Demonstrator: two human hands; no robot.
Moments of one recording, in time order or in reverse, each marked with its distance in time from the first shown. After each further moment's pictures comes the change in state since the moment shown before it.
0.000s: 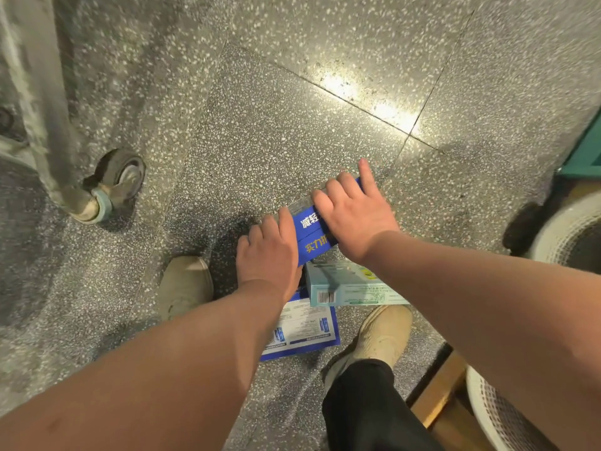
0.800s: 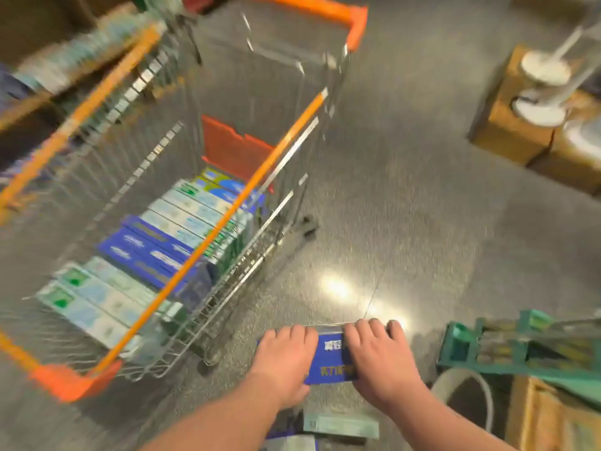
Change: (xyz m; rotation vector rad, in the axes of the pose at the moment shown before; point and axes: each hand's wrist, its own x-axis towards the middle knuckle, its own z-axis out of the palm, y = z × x) left_hand -0.315 0.012 -0.480 0.125 0.167 0.284; right_hand -0.340 0.044 -0.443 0.133 0.372 0.236
